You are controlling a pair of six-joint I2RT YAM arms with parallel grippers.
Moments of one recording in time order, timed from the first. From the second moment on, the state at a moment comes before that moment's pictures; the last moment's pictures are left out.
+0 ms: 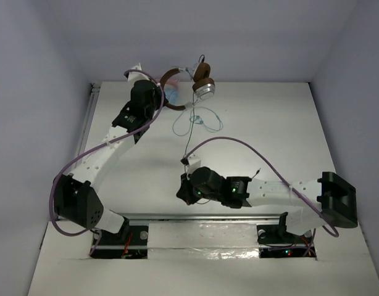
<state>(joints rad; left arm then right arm) -0.43 1.44 1.32 -0.16 -0.29 -0.68 1.26 1.41 0.87 -0.04 0.17 0.69</state>
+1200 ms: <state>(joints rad) -0.93 1.21 0.73 -0.31 -0.68 -0.53 1.18 1.16 1.22 -0.72 0.53 0.38</state>
